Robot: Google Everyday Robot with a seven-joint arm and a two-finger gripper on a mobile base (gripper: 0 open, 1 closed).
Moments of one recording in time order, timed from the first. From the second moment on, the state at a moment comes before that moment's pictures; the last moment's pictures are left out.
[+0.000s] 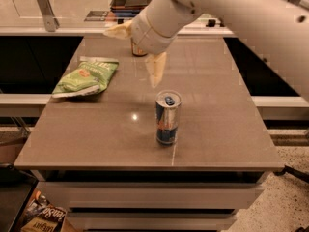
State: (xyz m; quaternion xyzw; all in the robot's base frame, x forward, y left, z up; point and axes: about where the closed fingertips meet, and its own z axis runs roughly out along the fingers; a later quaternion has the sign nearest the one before) arm 0.611 0.057 0.927 -0.91 0.27 -0.08 0.32
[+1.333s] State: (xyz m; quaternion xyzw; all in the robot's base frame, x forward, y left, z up) arm 0.613 0.173 0.898 -0.95 0.16 -0.08 0.27
